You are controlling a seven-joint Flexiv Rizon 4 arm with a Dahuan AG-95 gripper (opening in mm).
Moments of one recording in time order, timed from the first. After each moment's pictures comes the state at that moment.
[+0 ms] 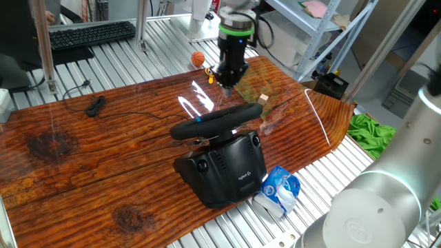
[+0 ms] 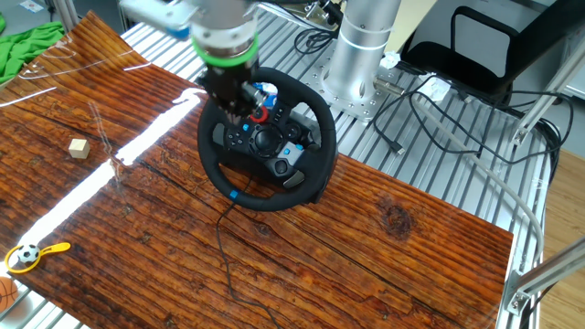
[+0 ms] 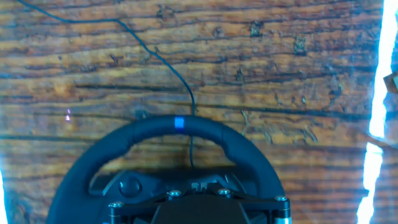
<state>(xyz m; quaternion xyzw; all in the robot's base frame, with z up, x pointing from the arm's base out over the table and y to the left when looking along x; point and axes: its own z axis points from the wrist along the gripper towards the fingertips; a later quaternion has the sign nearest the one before) 0.470 -0.073 0.218 0.02 -1.00 0.02 0.08</state>
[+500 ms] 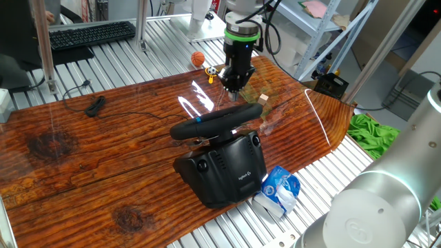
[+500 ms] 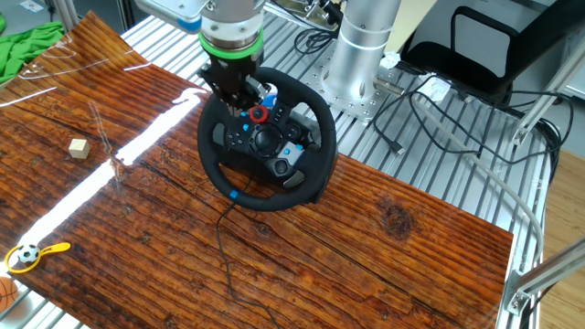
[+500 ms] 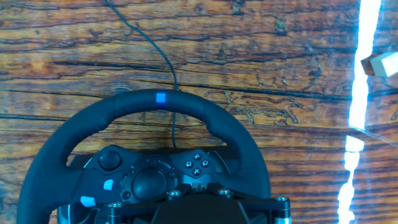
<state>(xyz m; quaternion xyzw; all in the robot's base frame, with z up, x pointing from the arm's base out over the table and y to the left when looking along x) 0.467 -0.073 0.218 0.02 -1.00 0.04 0.08</state>
